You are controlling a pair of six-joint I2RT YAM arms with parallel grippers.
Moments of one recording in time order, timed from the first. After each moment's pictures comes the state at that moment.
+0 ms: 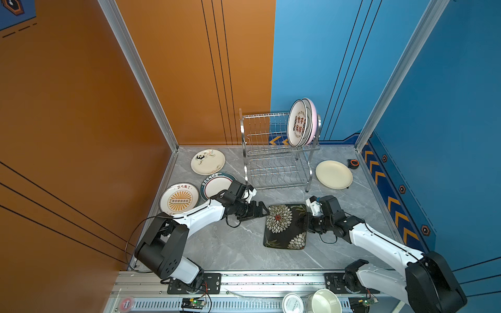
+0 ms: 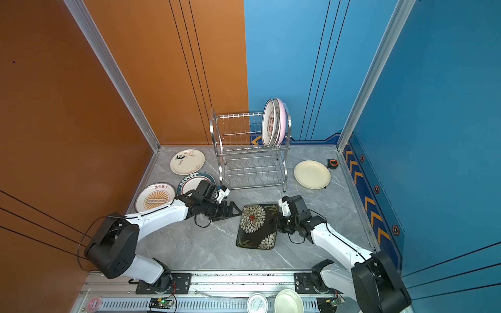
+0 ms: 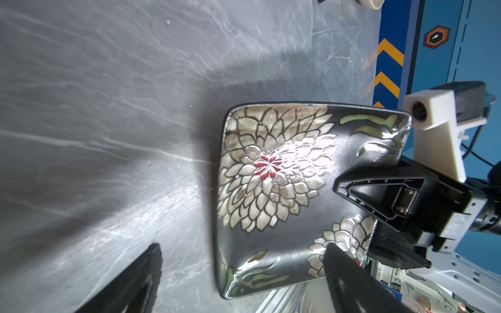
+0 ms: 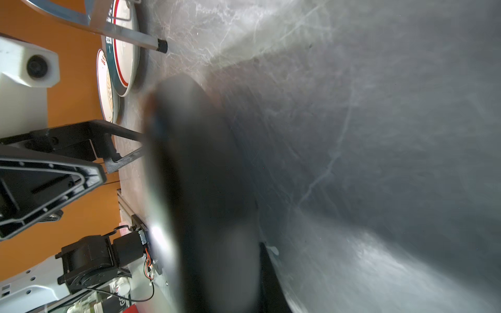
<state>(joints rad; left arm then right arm) -0.51 1.48 0.83 -0.32 0.58 -0.62 0.43 1.09 0.50 -0.30 -0.49 0.74</state>
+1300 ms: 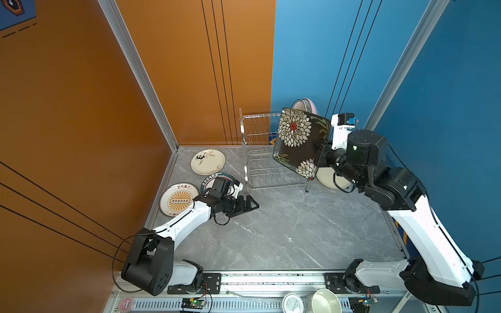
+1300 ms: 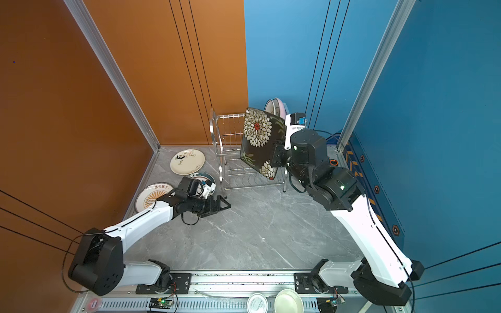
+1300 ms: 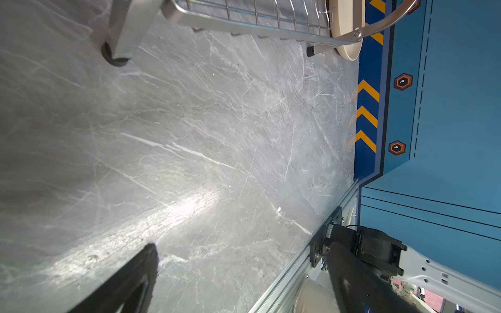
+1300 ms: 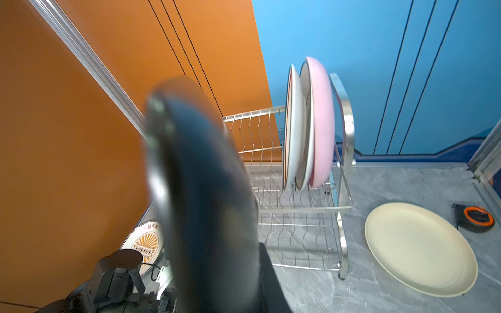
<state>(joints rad) -0.36 1.36 0.80 -0.40 0.61 -0.57 0.72 1.32 1.89 -0.83 0.35 0.39</state>
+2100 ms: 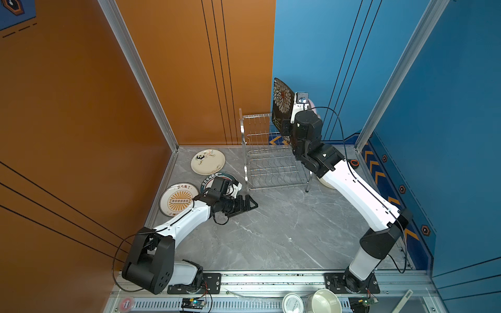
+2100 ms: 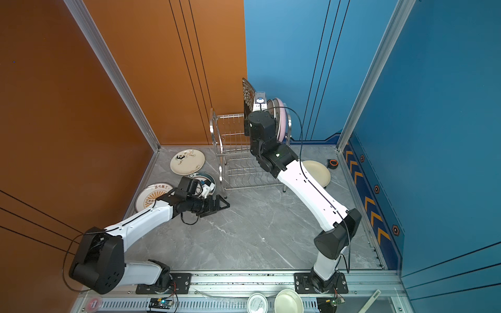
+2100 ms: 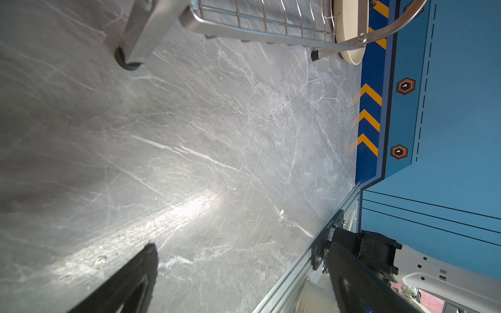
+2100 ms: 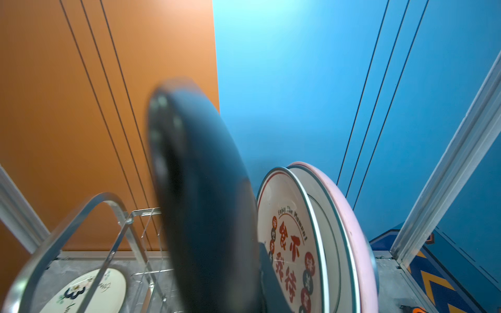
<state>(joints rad) -0.35 1.37 0.80 -0.40 0.61 -0.56 0.68 1.75 2.00 -0.27 0.72 0.03</state>
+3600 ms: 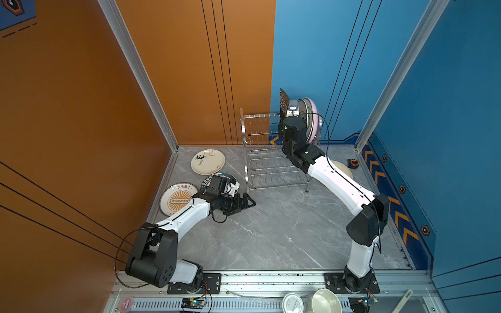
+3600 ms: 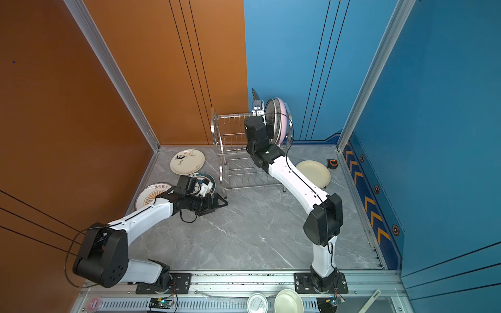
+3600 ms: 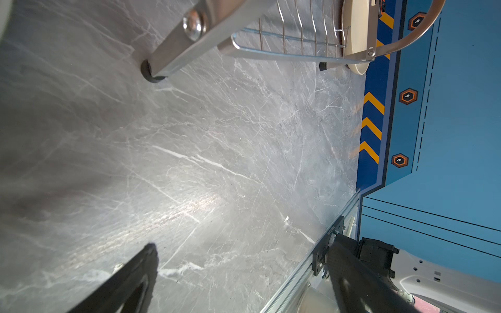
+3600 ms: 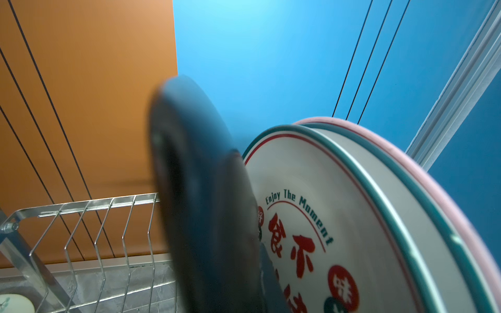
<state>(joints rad) -0.30 1.41 0.81 -0.40 0.63 -0.55 0.62 1.87 1.92 -0.11 0.80 -0.03</state>
